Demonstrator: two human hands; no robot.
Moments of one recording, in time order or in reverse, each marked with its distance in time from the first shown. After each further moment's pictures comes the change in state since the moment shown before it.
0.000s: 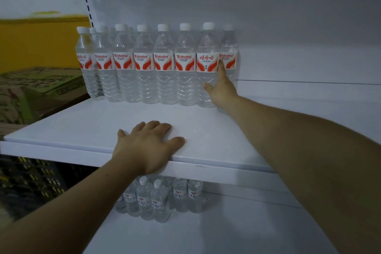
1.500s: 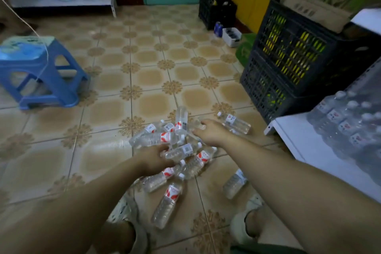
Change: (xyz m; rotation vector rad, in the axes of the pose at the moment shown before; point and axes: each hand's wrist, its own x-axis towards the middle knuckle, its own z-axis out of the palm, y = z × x) left_hand -0.632 -0.186 0.115 -0.697 -0.278 -1.226; right_hand -0.596 -0.179 0.303 -0.356 -1.454 -0.445
